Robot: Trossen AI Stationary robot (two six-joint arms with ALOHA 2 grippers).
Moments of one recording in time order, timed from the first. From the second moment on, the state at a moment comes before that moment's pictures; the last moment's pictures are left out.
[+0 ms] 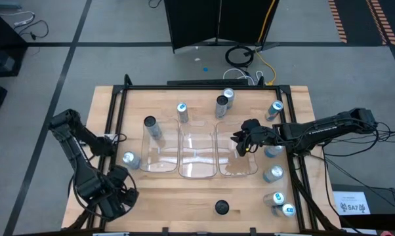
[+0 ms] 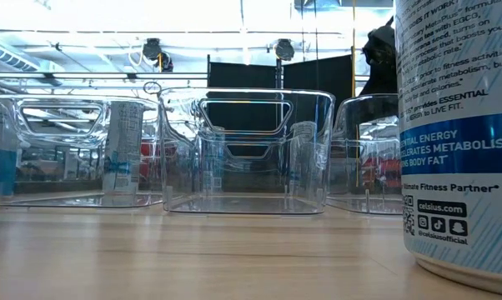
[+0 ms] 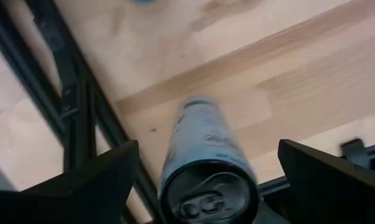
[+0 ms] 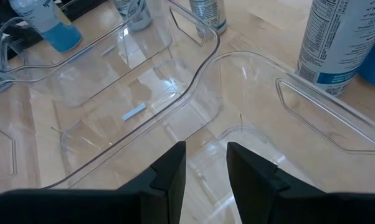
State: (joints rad) left arm -0.97 1.50 1.32 -1.39 0.00 -2.16; right arm 0.09 1.06 0.54 -0.14 0.33 0.64
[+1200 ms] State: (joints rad) left arm -1.02 1.52 1.31 -1.30 0.05 -2.19; right arm 0.09 1.06 0.54 -0.14 0.31 0.67
